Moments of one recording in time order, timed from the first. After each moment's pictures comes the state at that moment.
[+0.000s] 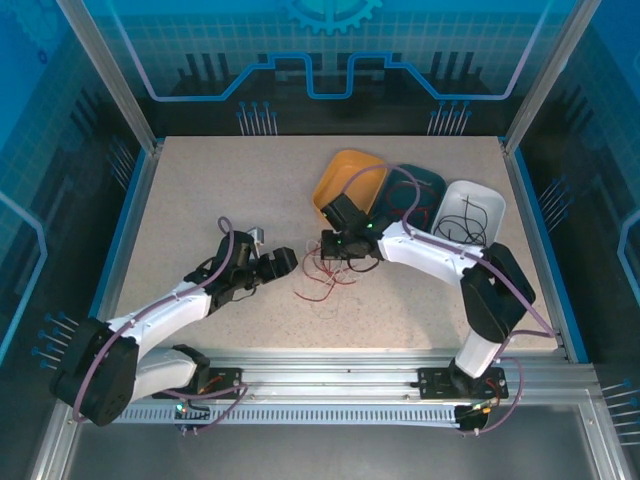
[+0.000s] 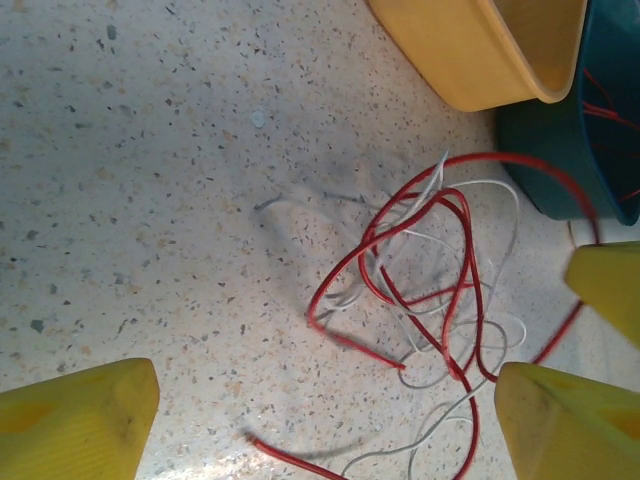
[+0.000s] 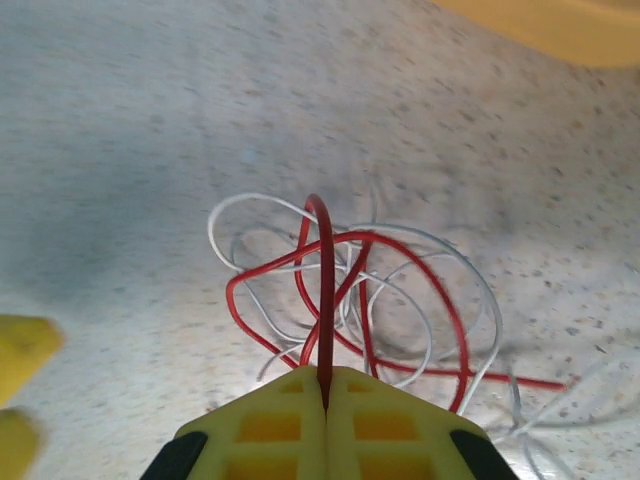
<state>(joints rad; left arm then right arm) -0.42 1.17 0.50 -0.05 0.22 -0.82 0.77 1.70 1.26 -0.56 0.01 0.69</state>
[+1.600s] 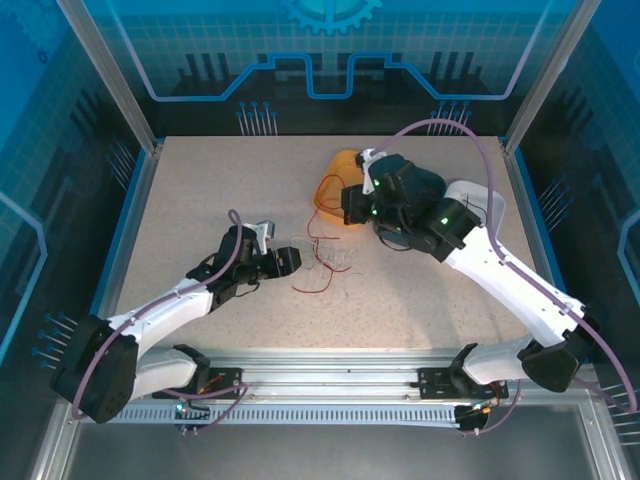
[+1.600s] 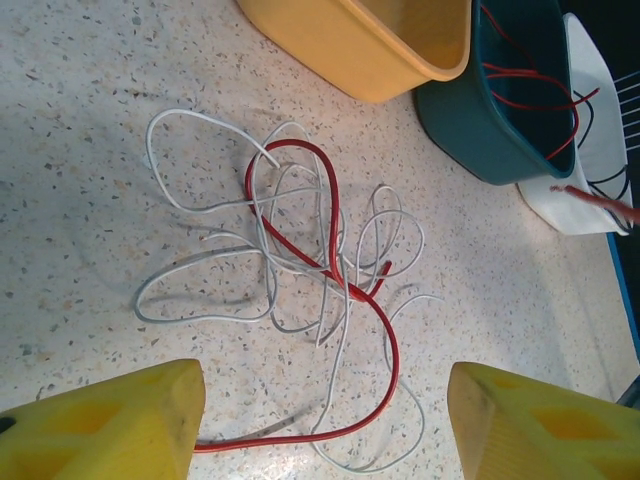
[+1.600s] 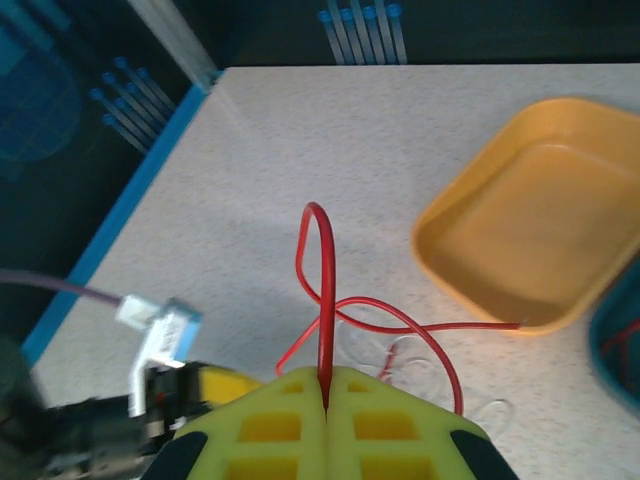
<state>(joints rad) -0.44 1.18 0.54 0.00 0.28 -0.68 0.74 1.34 1.48 -0.71 0.13 0.48</state>
